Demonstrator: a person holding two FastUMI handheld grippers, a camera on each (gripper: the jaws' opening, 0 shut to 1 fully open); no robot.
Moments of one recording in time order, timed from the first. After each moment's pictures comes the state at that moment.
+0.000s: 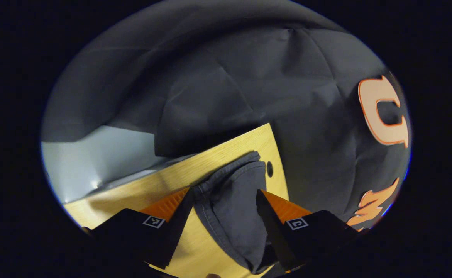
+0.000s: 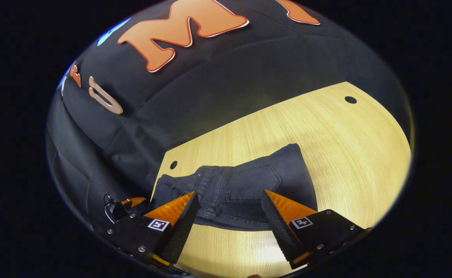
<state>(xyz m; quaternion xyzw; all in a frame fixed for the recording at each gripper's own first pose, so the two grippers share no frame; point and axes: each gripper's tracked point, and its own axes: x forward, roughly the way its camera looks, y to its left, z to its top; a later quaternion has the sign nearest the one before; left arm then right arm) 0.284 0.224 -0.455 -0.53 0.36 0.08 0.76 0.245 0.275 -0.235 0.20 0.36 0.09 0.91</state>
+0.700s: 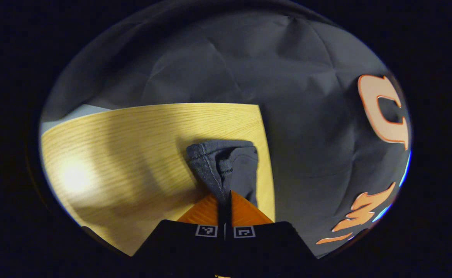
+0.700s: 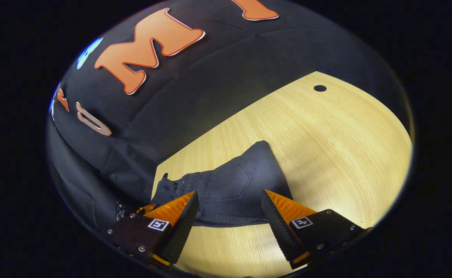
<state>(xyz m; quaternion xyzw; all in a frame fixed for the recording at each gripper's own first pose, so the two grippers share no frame) 0.326 0.142 -0.458 -0.56 0.34 0.03 0.75 0.225 0.222 -0.237 0.26 0.35 0.04 0.90</state>
